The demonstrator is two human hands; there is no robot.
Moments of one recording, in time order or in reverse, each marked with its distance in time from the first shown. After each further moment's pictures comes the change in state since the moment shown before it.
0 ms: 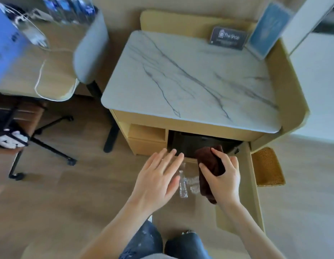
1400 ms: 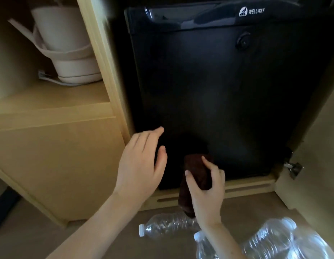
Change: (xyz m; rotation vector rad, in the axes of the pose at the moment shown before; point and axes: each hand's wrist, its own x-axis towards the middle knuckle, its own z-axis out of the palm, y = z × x) left_hand 0.140 -0.284 0.677 -0.013 0.572 0.233; right_hand 0.176 0.627 0.506 0.466 0.528 -0.232
